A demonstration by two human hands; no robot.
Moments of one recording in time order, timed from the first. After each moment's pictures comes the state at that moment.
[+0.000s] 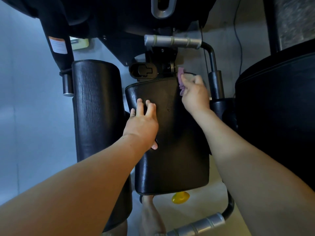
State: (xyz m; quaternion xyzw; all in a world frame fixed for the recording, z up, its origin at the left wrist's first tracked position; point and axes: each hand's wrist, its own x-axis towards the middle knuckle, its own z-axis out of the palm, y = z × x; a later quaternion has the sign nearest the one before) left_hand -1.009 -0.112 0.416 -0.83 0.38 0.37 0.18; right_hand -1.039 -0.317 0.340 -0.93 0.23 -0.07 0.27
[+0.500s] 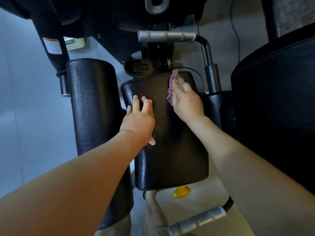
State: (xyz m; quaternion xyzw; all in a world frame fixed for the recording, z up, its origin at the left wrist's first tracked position) left_hand -1.009 -0.114 0.415 -0.84 0.36 0.37 0.18; right_hand -1.067 -0.287 0.335 -0.96 0.20 -0.01 0.21
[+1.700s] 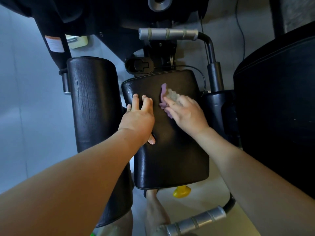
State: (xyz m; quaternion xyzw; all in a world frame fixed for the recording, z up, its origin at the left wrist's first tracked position) left_hand -1.009 -0.115 0.412 -0.85 0.33 0.38 0.16; right_hand -1.104 -0.282 0.326 -0.98 0.05 -0.03 0.21
